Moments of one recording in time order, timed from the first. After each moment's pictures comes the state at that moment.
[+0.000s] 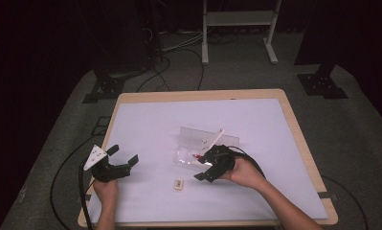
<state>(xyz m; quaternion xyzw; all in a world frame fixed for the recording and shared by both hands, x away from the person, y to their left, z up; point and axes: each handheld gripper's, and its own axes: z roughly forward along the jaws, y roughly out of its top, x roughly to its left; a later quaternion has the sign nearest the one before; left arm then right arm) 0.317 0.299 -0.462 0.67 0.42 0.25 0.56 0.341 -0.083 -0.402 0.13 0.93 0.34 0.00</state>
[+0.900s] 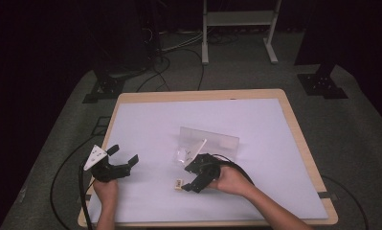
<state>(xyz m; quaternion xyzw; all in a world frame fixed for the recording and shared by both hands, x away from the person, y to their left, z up) 0.317 0.298 -0.462 0.67 0.42 0.25 0.56 0.323 -0.040 -0.412 0.08 0.94 0.33 -0.01</state>
